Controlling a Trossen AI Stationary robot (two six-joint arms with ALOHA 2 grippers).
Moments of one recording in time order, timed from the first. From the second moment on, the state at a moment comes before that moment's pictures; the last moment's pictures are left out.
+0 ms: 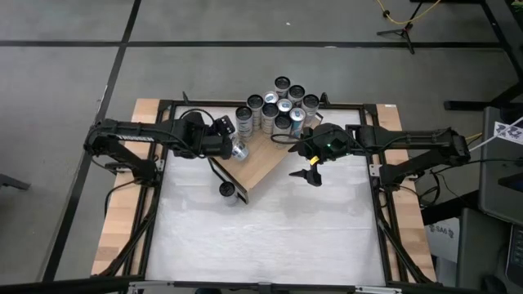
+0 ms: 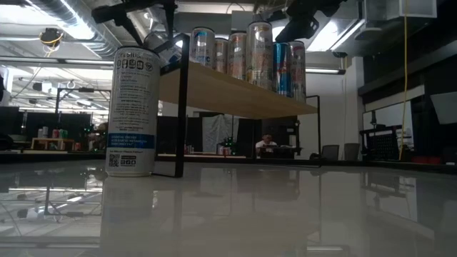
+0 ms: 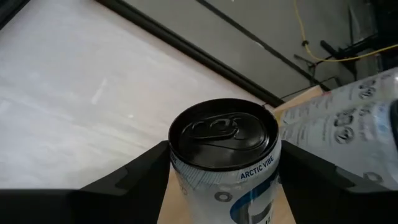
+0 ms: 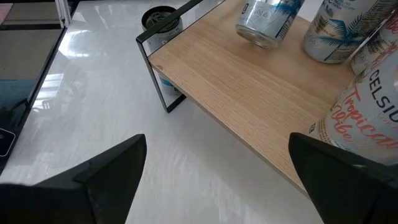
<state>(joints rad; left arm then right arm) -0.03 1.45 1.48 -1.33 -0.79 -2.00 -0.02 1.29 1.19 -0.58 -0.10 -0.01</state>
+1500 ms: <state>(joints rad) -0.15 1.45 1.48 -1.15 -0.95 -1.49 -0.02 1.29 1.19 -0.58 -0.10 -0.01</state>
